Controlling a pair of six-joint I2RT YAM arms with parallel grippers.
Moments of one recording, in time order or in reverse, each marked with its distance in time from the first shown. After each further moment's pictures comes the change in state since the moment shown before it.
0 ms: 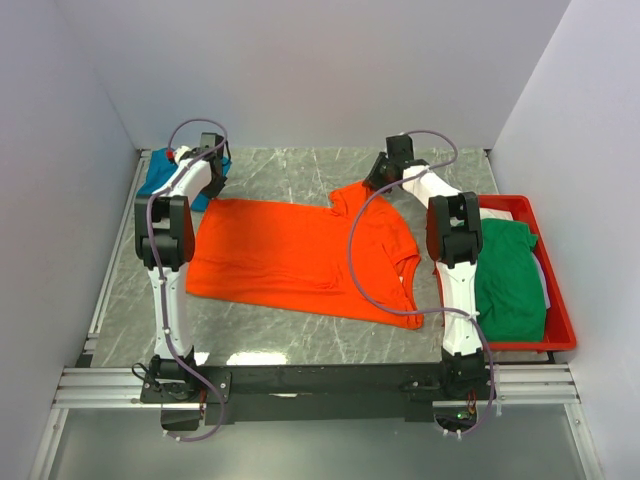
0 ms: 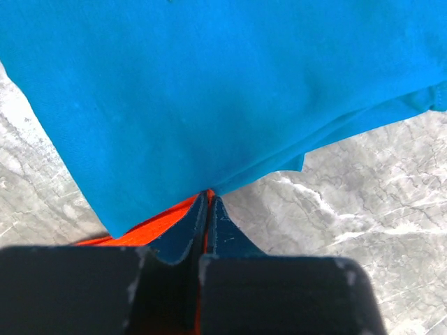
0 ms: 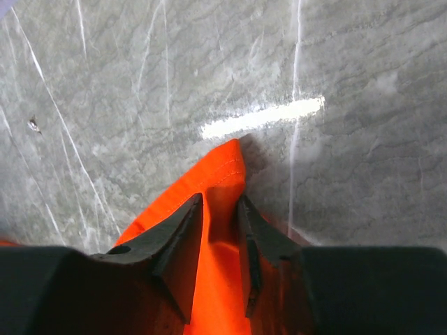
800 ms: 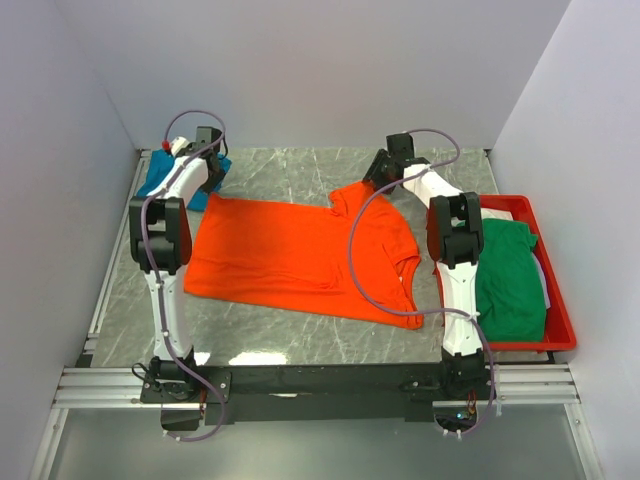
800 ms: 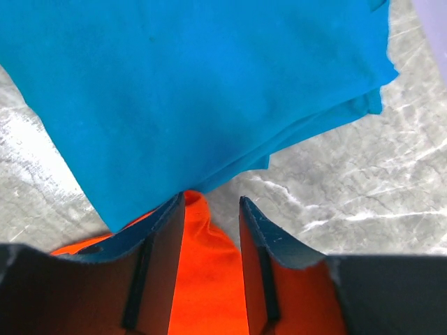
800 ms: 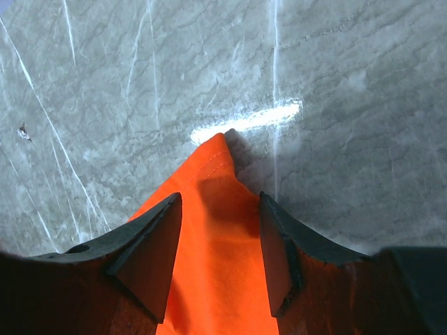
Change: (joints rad) left arm 0.002 -0.068 -0.025 0.055 -0.005 0.051; right arm 0.000 -0.014 0.003 -0.035 0.050 -0.003
